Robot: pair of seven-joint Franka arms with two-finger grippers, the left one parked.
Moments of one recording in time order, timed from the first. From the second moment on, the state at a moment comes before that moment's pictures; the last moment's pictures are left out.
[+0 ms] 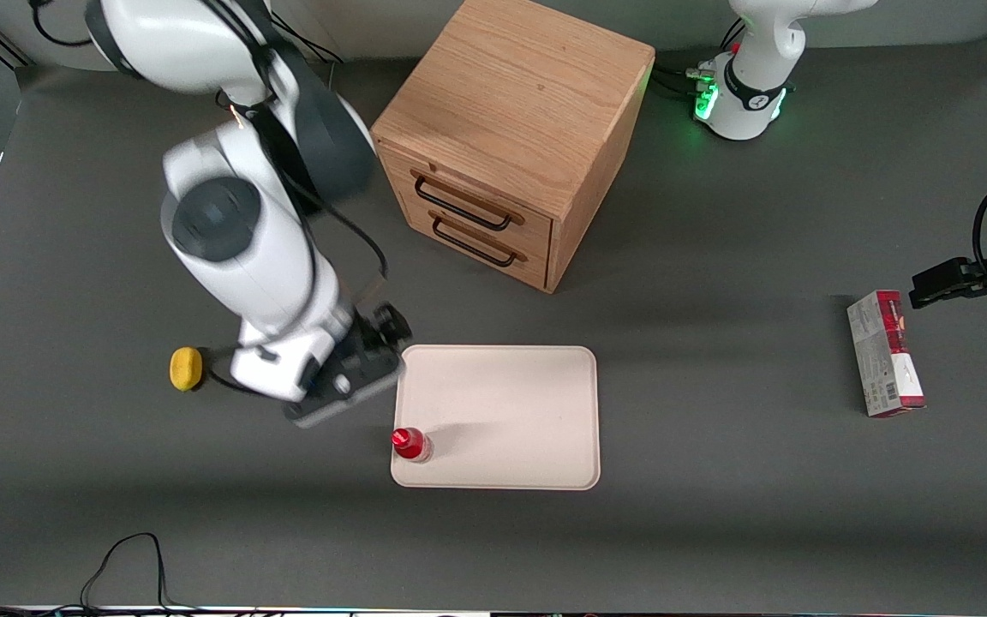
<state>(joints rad) 0.50 0.67 -0.04 -0.79 0.02 1.52 0.03</state>
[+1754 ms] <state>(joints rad) 0.10 0.04 -0.09 -1.59 -0.01 1.60 -0.05</state>
